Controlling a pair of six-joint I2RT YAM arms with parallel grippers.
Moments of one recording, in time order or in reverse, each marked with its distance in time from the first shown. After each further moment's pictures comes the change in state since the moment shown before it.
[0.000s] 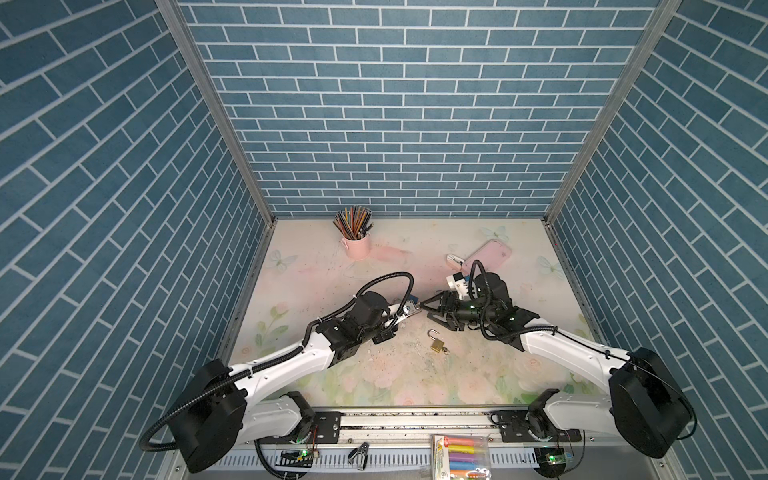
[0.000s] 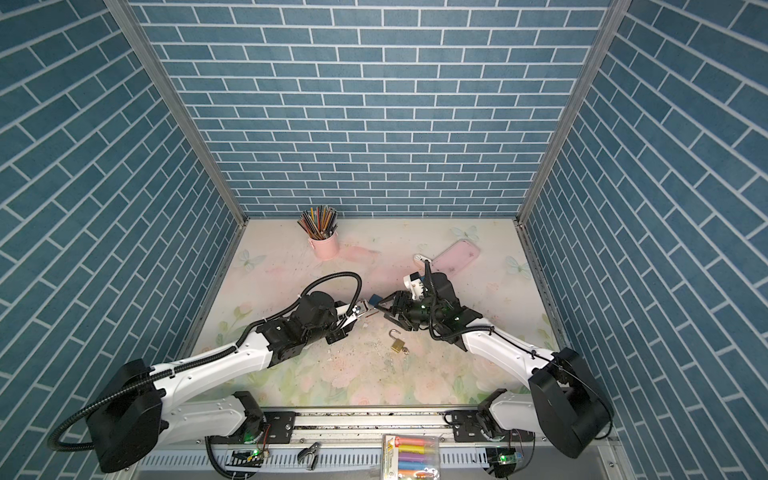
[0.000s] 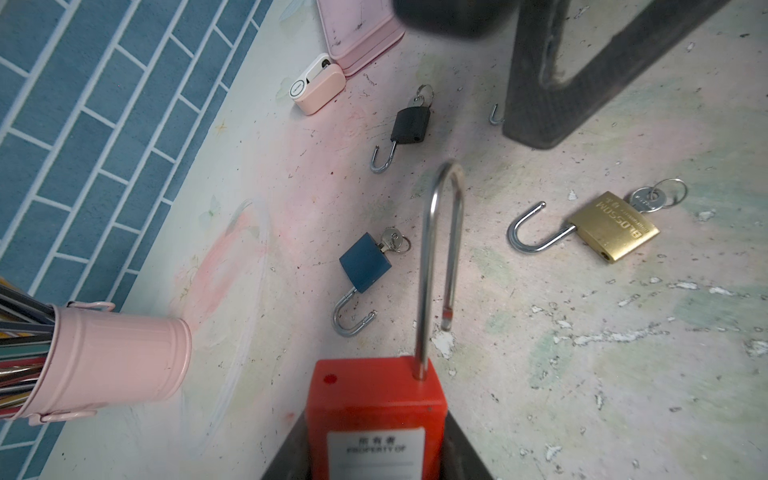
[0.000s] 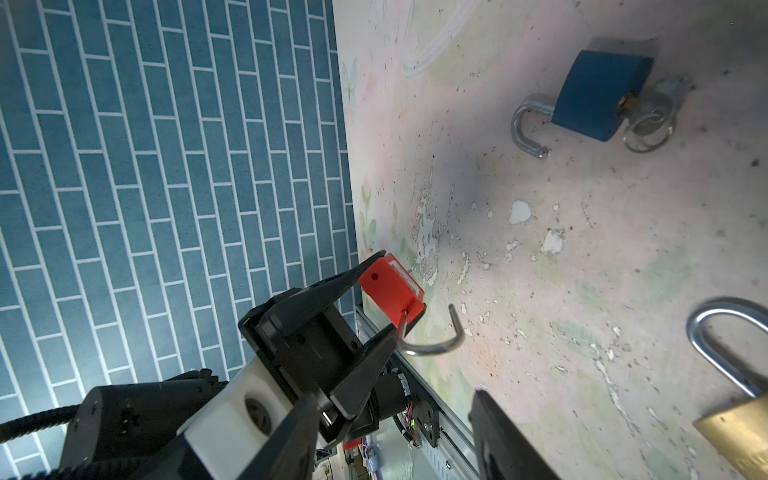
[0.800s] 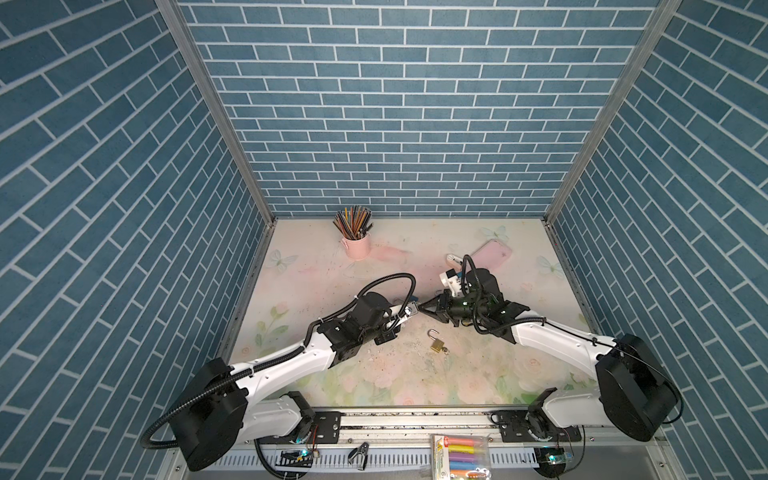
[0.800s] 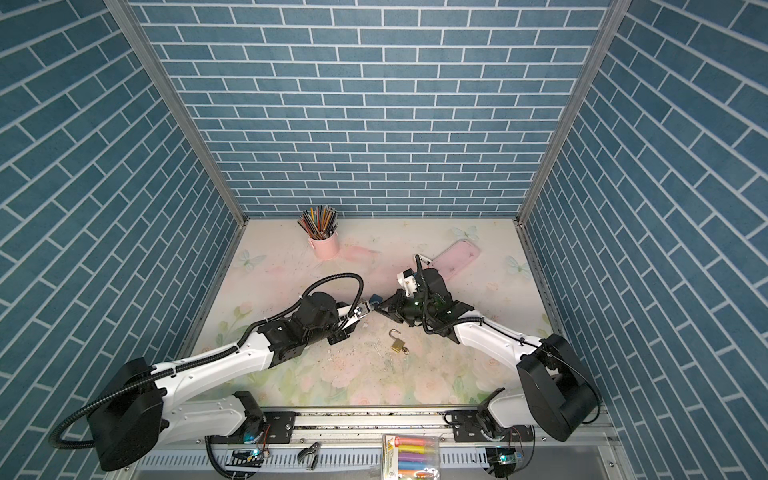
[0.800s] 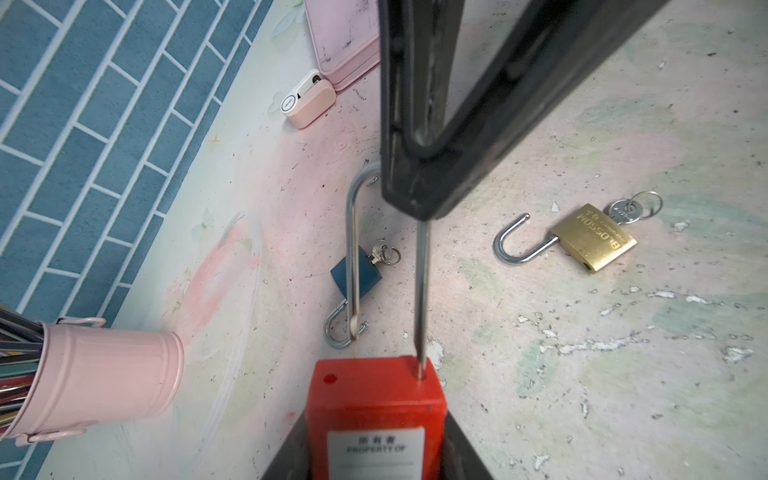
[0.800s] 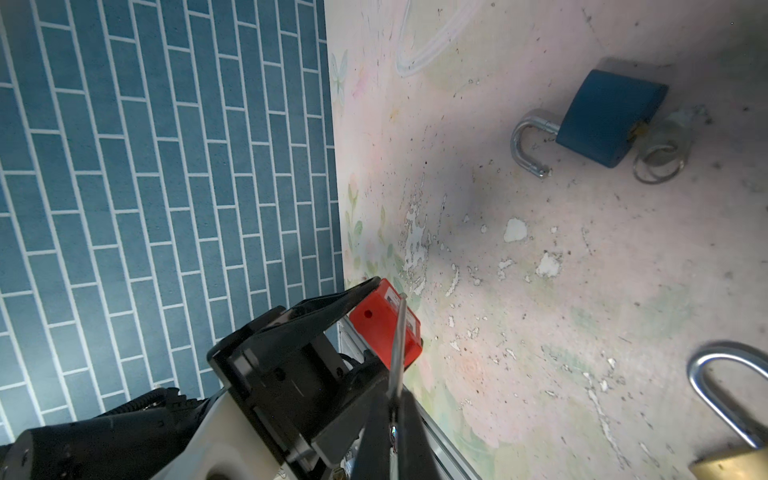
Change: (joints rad) left arm -0.012 0.006 0.000 0.015 0.026 0.000; right arm 0.013 0.067 0.086 -0.092 0.035 -0.152
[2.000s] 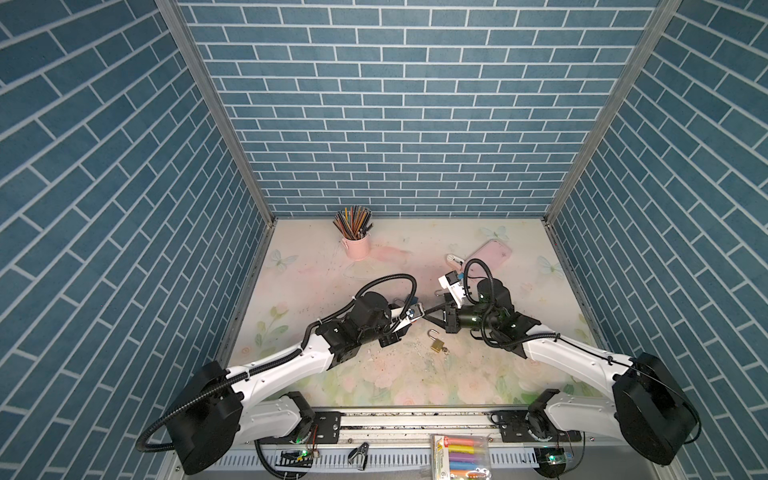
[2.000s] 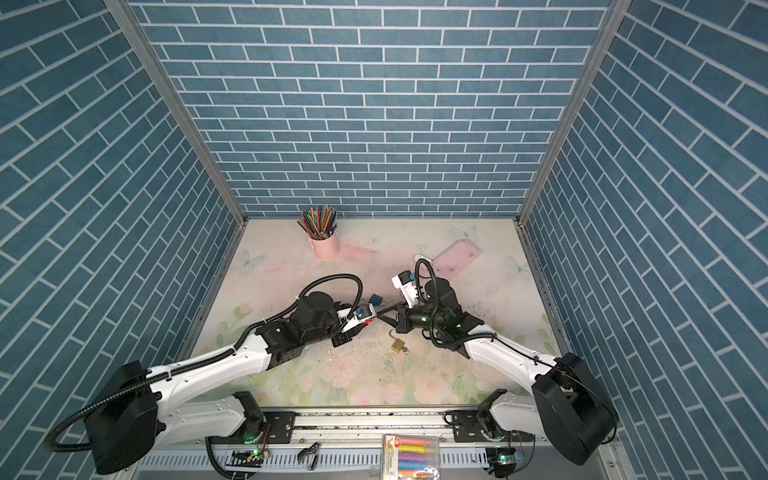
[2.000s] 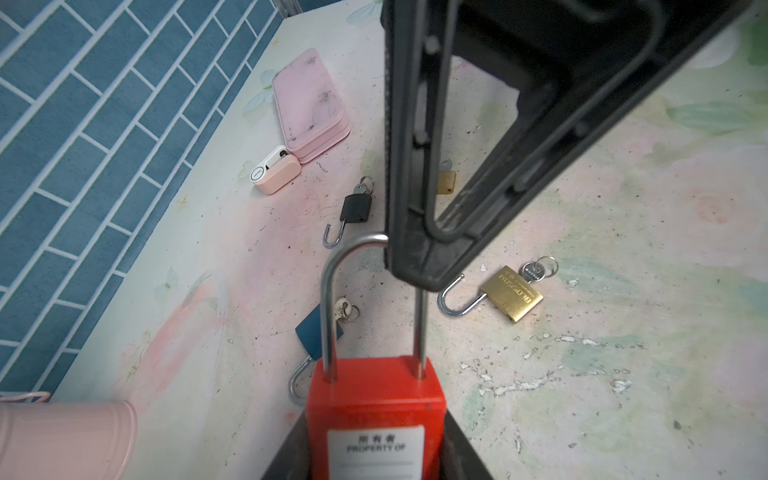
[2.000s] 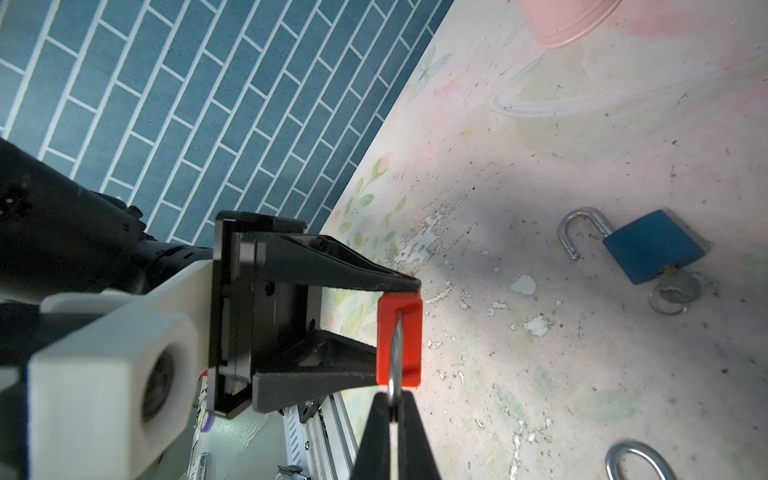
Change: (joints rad) left arm -0.018 -0.018 -0.001 0.051 0.134 -0.021; right arm 0.002 -0.106 -0.150 0.172 -0.072 -0.489
